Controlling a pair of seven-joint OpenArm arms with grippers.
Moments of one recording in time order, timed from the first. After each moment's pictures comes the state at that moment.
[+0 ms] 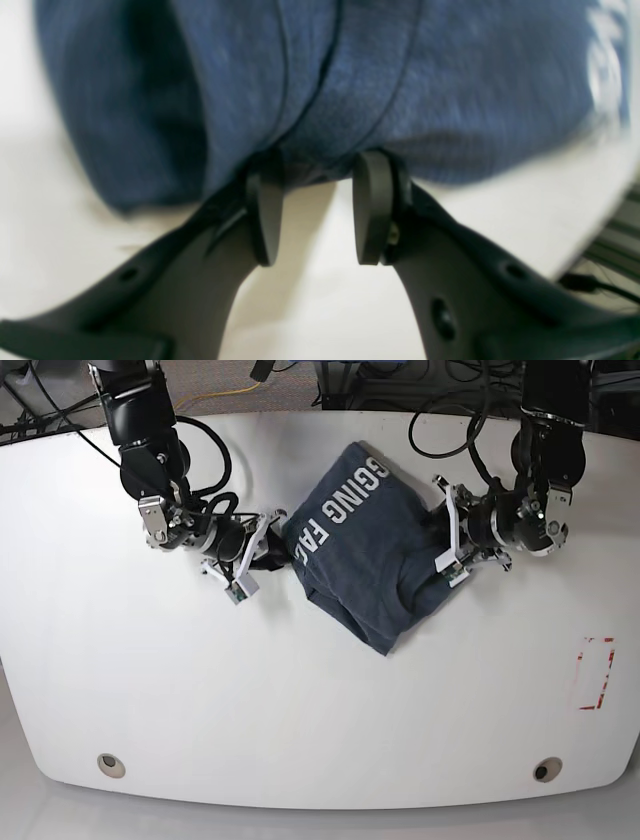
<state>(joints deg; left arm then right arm) 0.4 -22.4 5.4 95.5 -29.6 -40.3 64.2 3.2 18.4 -15.2 76.9 33.9 29.9 -38.1</state>
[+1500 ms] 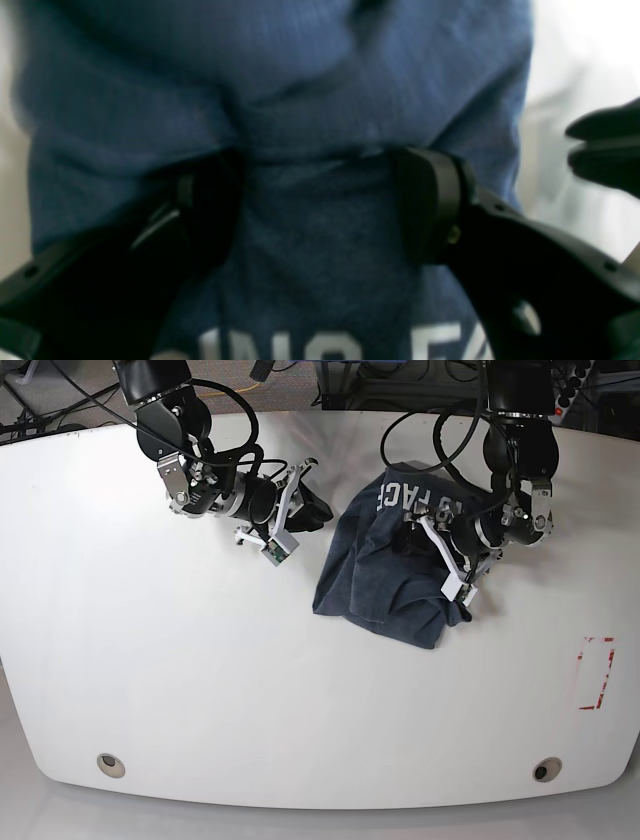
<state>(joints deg) 1.2 -11.6 -2.8 90.3 -31.0 -24.4 58.8 -5.6 17.0 -17.6 93.1 33.8 29.7 -43.6</state>
